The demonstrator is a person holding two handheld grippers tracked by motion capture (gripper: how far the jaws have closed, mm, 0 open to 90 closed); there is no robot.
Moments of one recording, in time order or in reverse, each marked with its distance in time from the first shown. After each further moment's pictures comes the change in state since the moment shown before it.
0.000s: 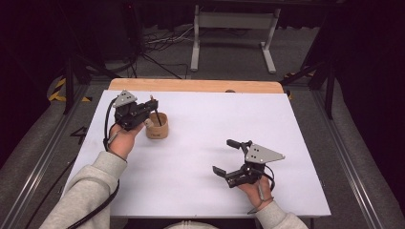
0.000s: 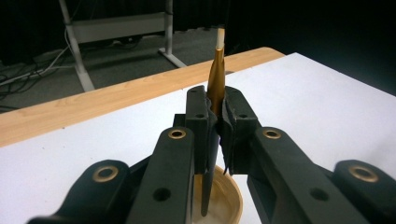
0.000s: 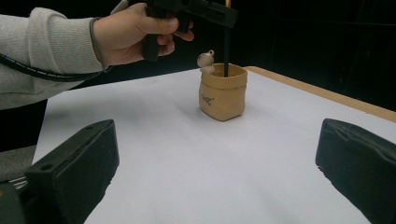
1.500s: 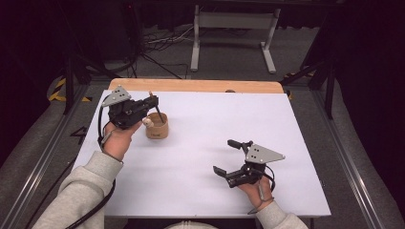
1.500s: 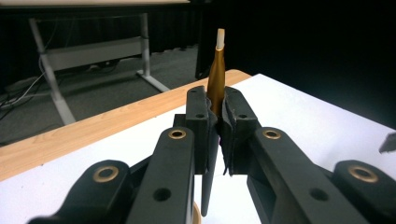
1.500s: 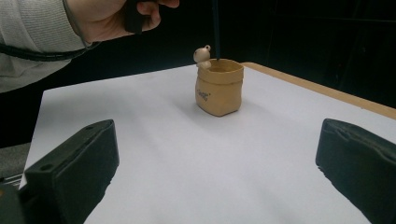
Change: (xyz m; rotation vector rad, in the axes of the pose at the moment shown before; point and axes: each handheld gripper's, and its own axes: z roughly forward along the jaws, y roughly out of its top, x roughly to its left) left arm -0.015 0.026 -0.028 -0.077 -0.080 0.026; right arm -0.001 -0.002 -0.001 0.014 -0.013 -0.001
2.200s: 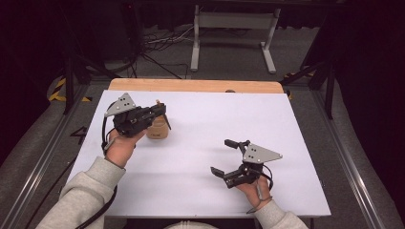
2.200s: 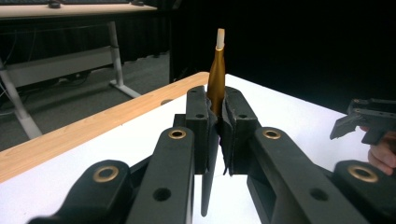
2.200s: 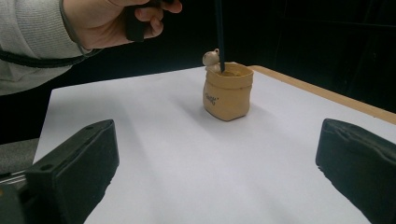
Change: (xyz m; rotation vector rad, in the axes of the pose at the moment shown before) left arm -0.021 -0.009 -0.003 -0.027 -0.134 0.068; right arm 0.003 0.004 0.005 -0.005 0.029 -0.022
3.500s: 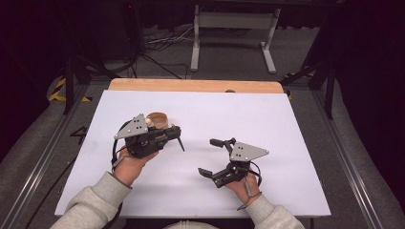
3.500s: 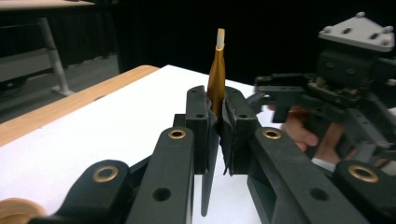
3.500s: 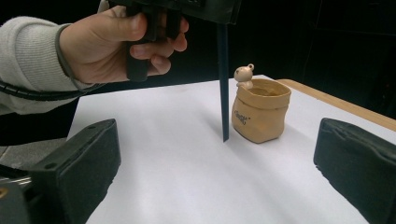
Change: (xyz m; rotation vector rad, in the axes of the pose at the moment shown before) left arm -0.045 -0.023 0.004 0.011 -0.197 0.061; right arm 0.009 0.008 0.029 -0.035 0.108 -0.024
